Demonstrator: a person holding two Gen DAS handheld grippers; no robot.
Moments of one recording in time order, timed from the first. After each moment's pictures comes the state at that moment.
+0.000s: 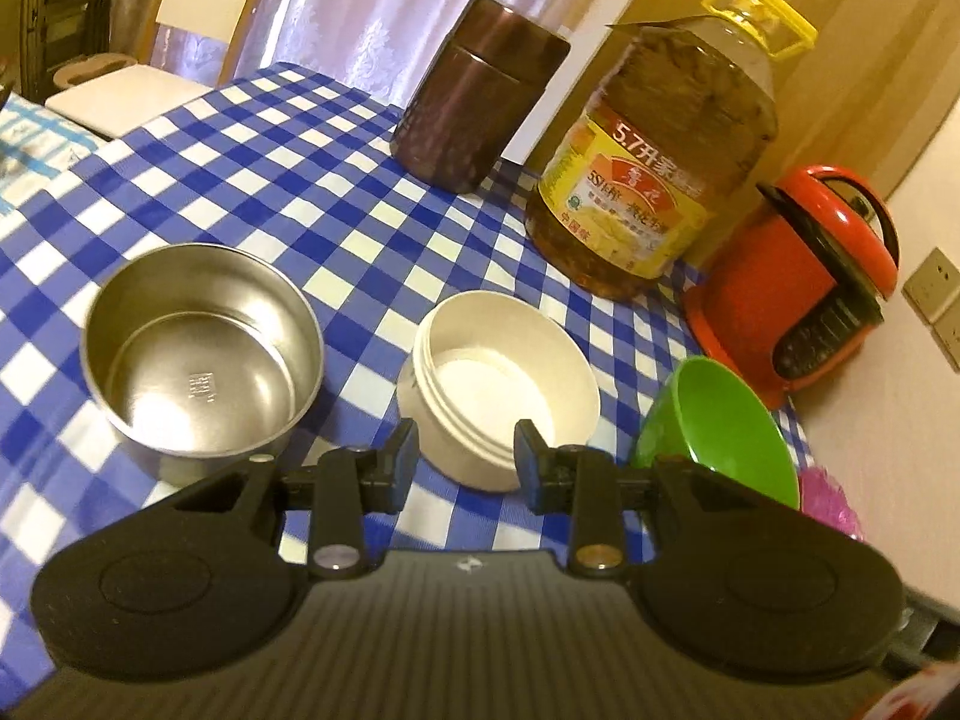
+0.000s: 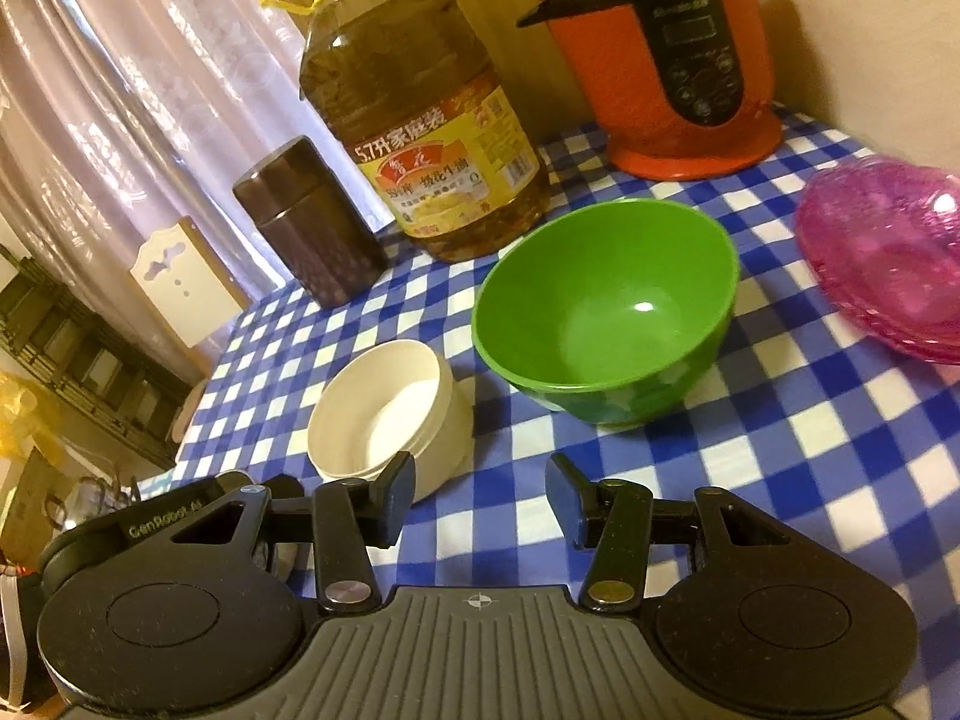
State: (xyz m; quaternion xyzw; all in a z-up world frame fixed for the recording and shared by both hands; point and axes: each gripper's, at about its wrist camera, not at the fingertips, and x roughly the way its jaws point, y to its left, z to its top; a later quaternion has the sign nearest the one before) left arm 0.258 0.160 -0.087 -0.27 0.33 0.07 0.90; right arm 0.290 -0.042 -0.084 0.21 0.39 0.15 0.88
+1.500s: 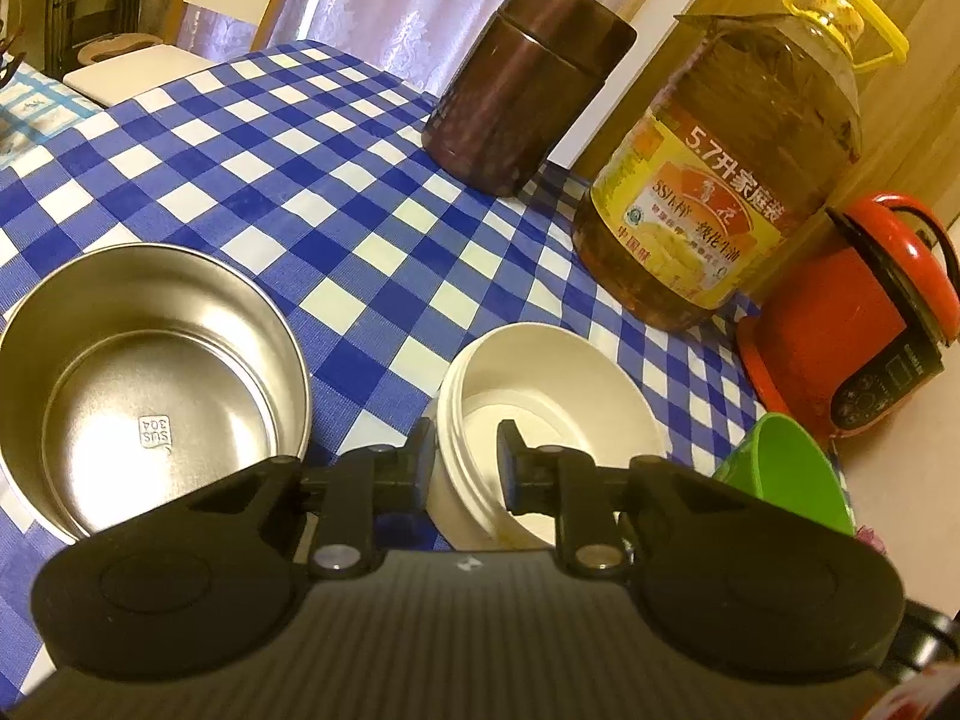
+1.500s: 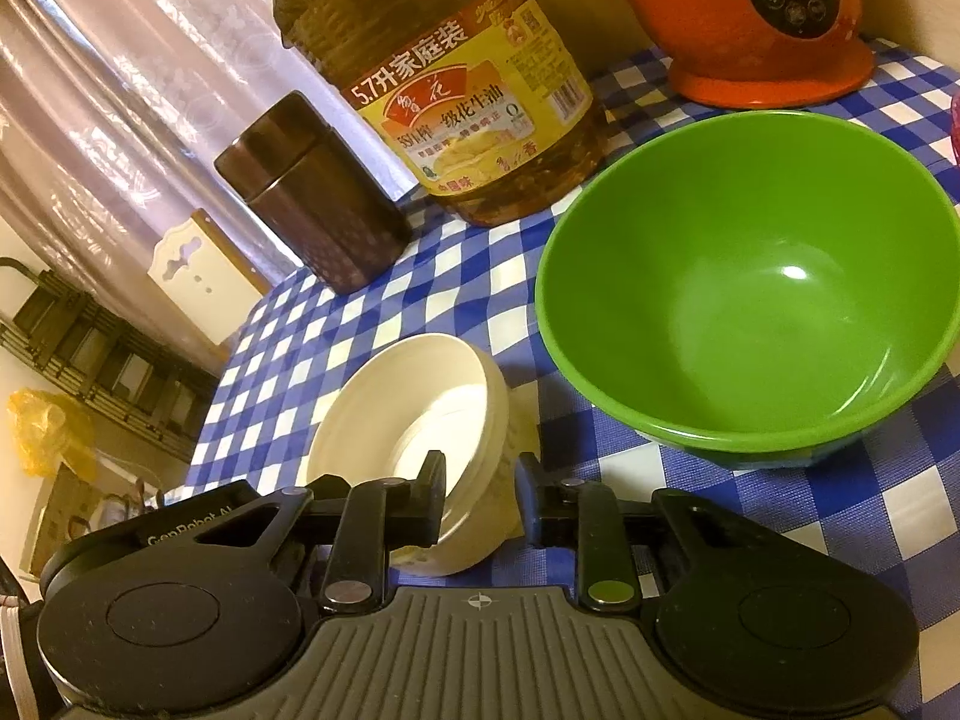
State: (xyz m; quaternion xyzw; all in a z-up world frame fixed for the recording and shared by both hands) left arm 0.309 0.175 -0.121 -0.29 0.34 0.10 0.89; right arm 0.361 0.000 -0.136 0.25 0.41 0.18 0.86
